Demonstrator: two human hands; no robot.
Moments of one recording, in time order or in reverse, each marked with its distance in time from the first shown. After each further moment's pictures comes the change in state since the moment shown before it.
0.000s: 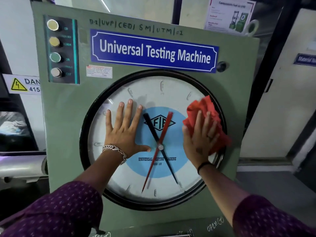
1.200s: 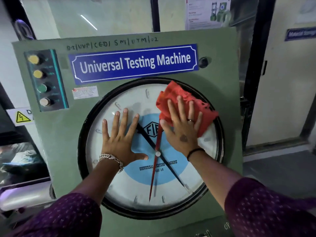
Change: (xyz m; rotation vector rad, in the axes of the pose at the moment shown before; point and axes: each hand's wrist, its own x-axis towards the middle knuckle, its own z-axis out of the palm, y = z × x) left_hand 0.017 0.003 -0.018 0.062 -0.092 0.120; right_hand 0.030 -0.034 0.001 -0.029 0.016 -0.226
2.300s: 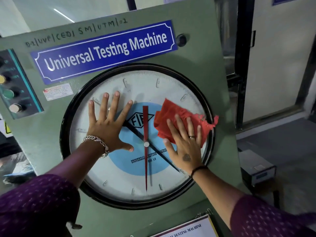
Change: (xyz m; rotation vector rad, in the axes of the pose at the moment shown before) left_hand 0.037 0.000 -0.023 0.209 -0.078 0.251; right_hand -0.112 0.052 0.019 0.049 0.015 0.038
